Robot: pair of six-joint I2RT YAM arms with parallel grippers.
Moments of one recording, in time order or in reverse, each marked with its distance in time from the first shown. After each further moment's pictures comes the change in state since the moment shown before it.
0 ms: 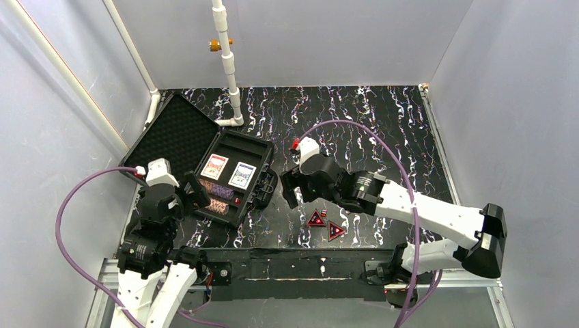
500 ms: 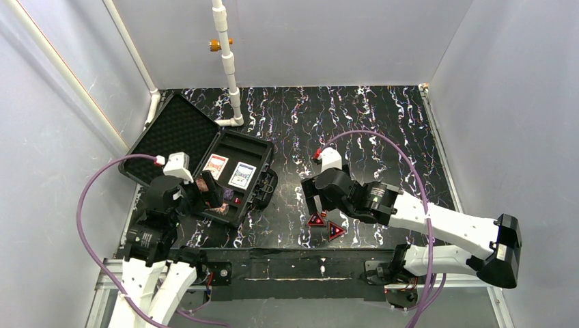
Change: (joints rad) left arm 0.000 0.064 -0.017 0.057 0.248 0.053; right arm 0.000 -0.146 -0.167 -0.116 0.165 0.111
